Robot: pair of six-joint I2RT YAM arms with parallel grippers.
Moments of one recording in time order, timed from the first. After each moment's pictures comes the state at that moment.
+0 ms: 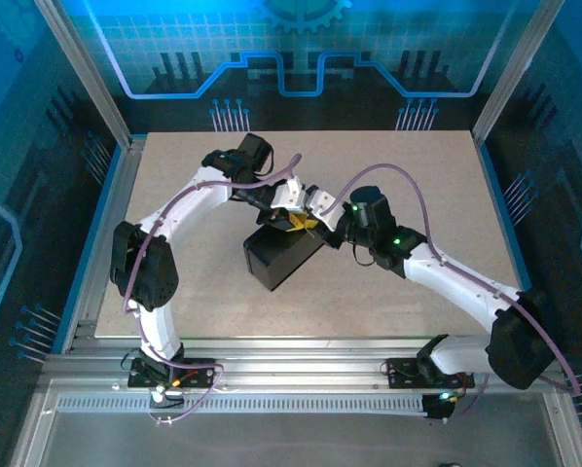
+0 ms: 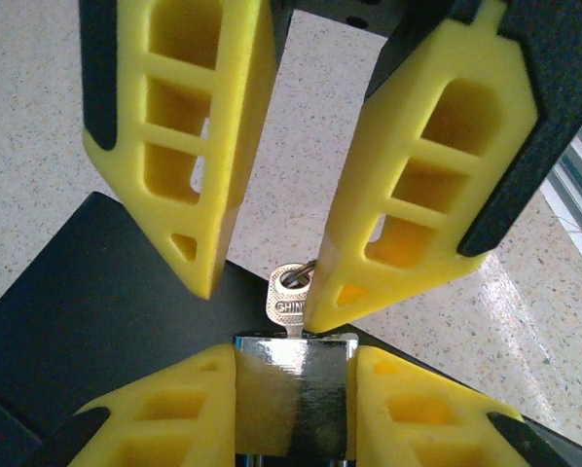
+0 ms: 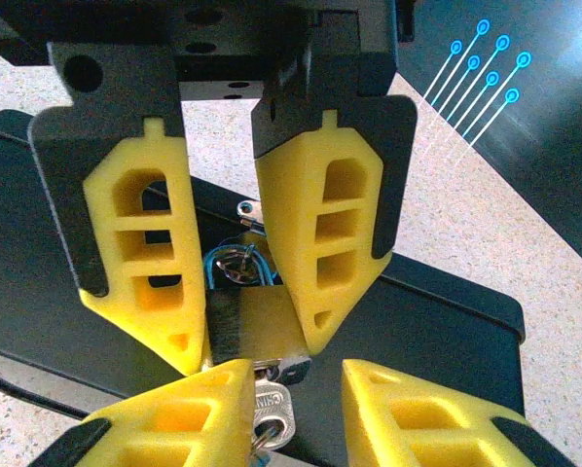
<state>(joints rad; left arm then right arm) -0.41 1.85 1.67 -1.01 0.83 1.24 0.62 1.30 0.91 -0.08 -0.22 -0.42</state>
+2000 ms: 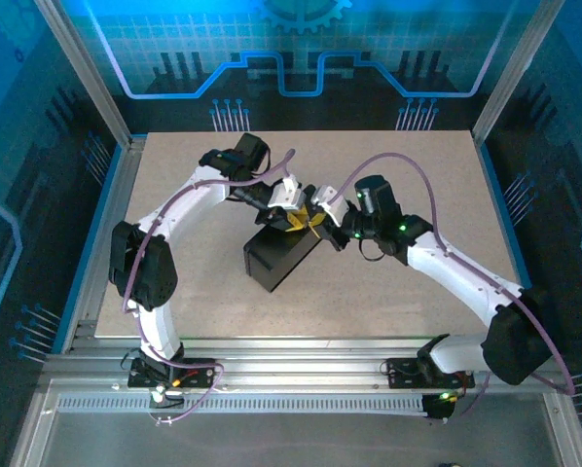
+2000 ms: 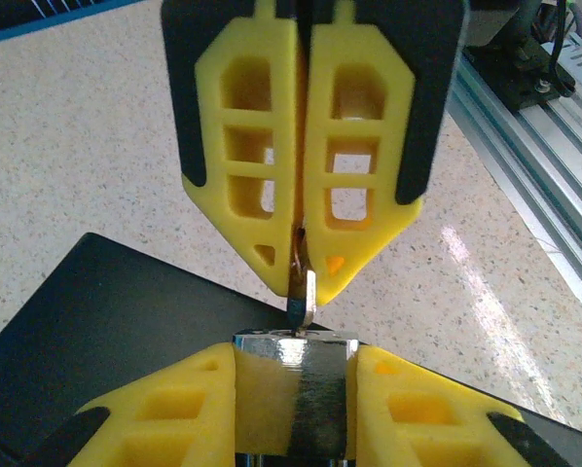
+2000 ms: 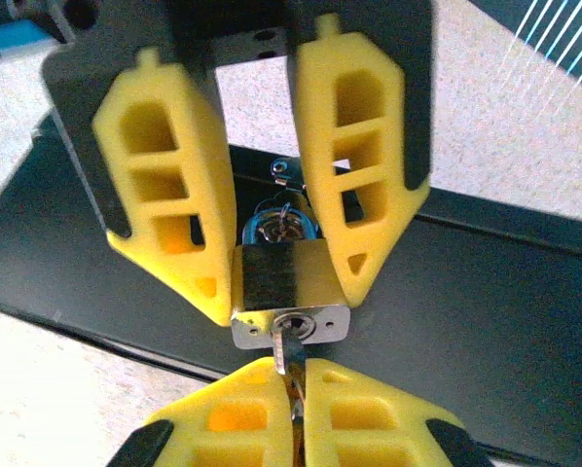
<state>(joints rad) -0.40 1.85 1.67 -1.02 0.92 1.27 0.53 1.33 1.01 -0.31 -0.45 -0.29</state>
